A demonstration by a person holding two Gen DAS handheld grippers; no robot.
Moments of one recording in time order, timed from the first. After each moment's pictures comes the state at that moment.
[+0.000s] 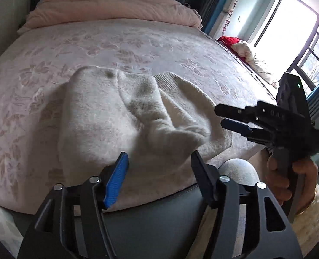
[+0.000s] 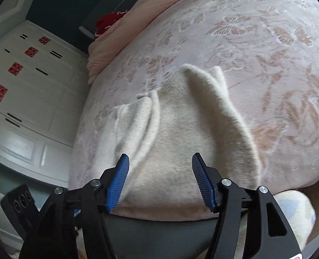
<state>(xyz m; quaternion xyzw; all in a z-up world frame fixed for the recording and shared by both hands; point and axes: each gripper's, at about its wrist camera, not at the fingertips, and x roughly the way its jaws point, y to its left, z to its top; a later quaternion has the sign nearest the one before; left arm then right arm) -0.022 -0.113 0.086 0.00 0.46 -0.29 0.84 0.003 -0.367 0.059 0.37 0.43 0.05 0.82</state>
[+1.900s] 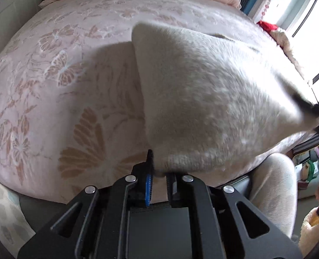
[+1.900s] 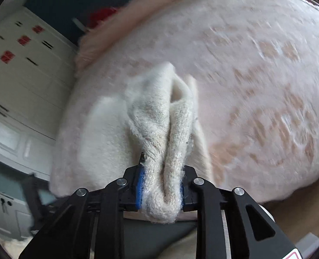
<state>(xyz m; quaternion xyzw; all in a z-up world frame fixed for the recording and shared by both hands) 0.008 -0.116 0.013 0.04 0.56 -0.18 0.81 -0.011 -0.413 0.031 0.30 0.49 -0.01 0.82</state>
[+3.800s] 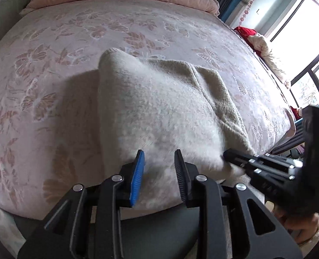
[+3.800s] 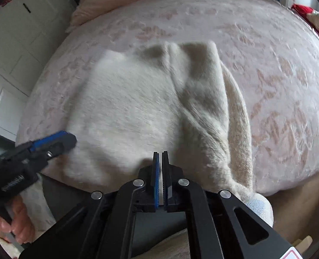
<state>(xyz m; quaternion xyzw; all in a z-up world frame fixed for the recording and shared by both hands) 0.029 -0.123 0.066 -0.01 0.53 -0.25 0.81 -0.002 -0.324 0.080 0.14 0.53 0.00 0.84</state>
